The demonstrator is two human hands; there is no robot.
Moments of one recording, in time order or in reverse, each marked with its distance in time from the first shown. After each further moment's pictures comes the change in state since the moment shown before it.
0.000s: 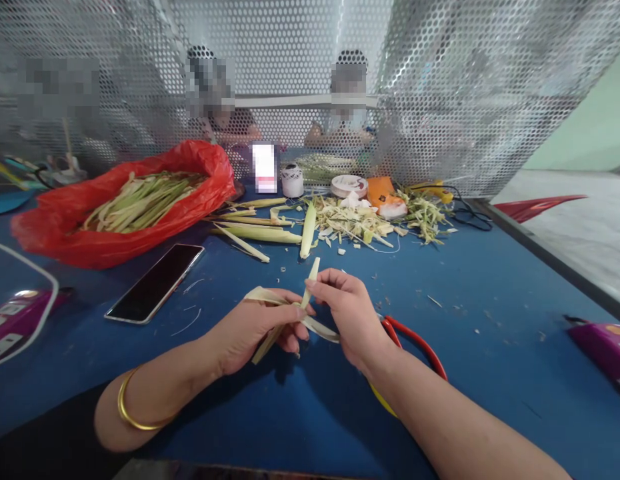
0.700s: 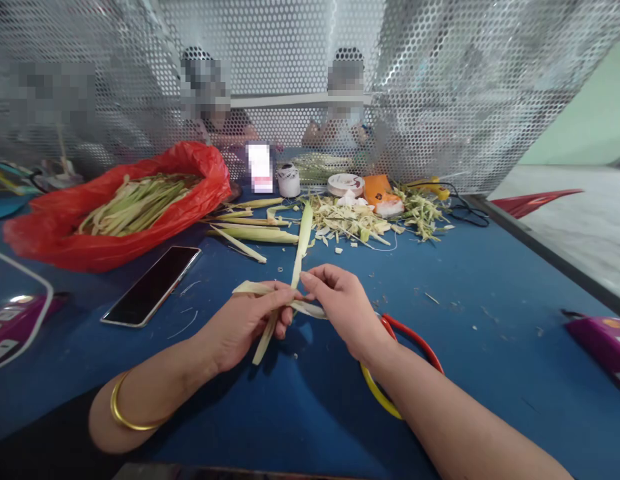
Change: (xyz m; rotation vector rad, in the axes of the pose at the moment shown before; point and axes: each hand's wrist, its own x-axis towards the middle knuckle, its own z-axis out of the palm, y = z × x) left_hand 0.000 0.003 -0.003 -0.067 0.102 0.076; right_hand 0.002 -0.007 -0.003 -0.259 -0.007 -0.075
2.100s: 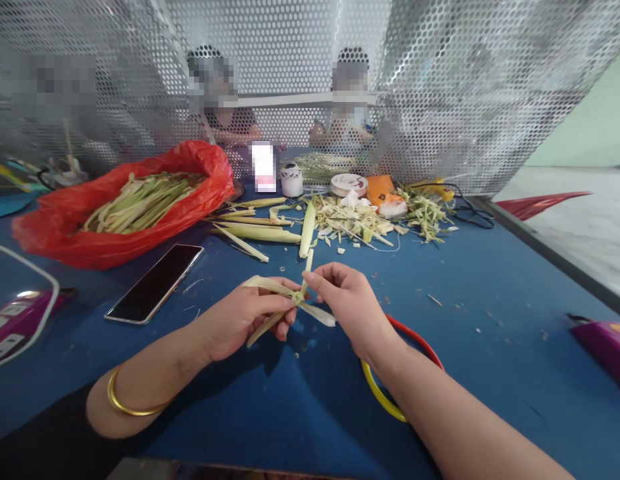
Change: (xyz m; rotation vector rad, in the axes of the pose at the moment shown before) left_hand 0.002 0.012 -0.009 0.065 -0.122 -0.042; right_hand 0.003 0.003 -0.005 -0.048 0.038 -0.027
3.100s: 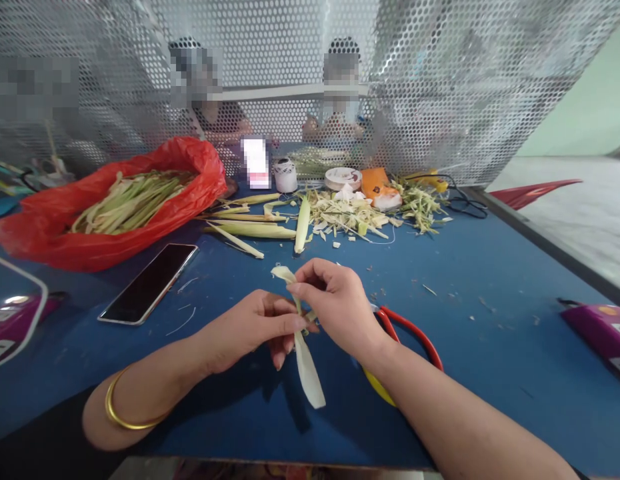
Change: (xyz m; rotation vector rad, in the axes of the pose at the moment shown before) left_hand -0.006 -0.012 0.009 0.241 -0.181 -0.024; right_hand -0.013 -0.012 0.007 -0.083 -0.068 -0.135
